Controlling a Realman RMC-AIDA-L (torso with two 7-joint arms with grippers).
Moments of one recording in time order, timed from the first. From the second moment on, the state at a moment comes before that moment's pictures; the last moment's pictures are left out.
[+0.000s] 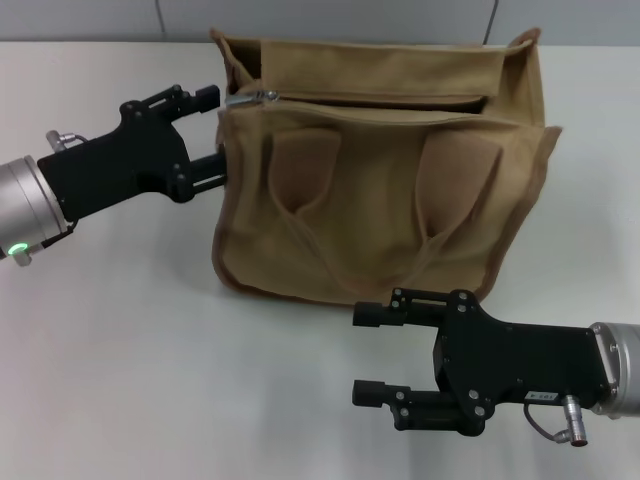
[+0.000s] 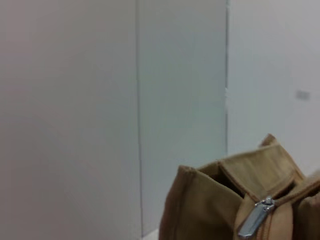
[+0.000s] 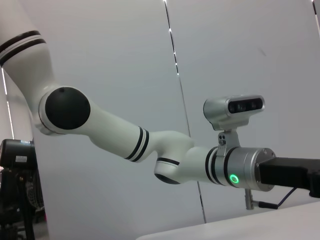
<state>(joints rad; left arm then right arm) -0.44 -2.07 0.84 0.58 1.56 1.42 -1.00 0.53 2.09 -0.91 -0.18 -1.76 -1.79 0.79</state>
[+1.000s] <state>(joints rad) -0.41 -2.08 0.88 0.57 1.39 1.42 -1.06 0.53 2.09 -0.91 -0.15 -1.74 -1.79 0.75</state>
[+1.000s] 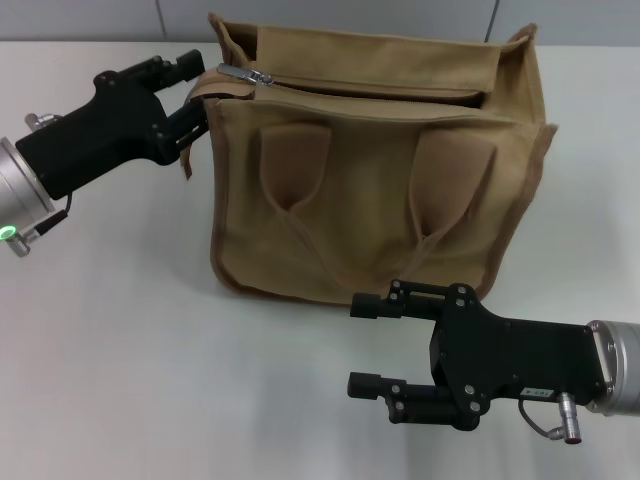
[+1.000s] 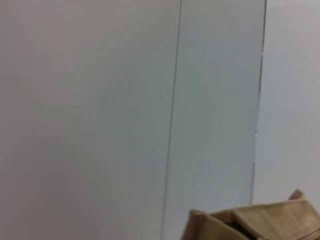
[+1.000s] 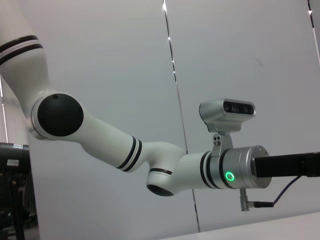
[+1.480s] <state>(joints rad) -0.43 -2.08 0.88 0.57 1.38 1.43 -1.13 0.53 2.09 -0.91 -0.15 -1.74 -1.79 0.74</state>
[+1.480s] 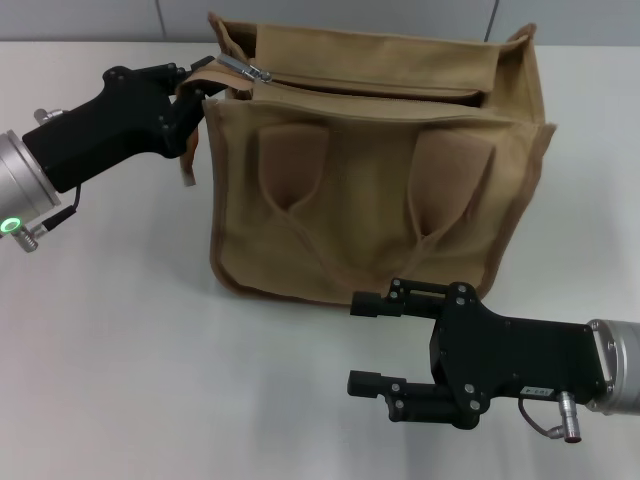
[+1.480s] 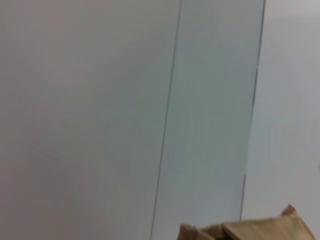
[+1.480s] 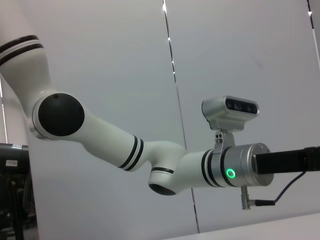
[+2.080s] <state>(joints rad) -0.47 -2.08 0.90 0.51 1.25 1.55 -1.20 0.62 2.09 -0.83 -0.06 -1.32 -1.83 0.57</state>
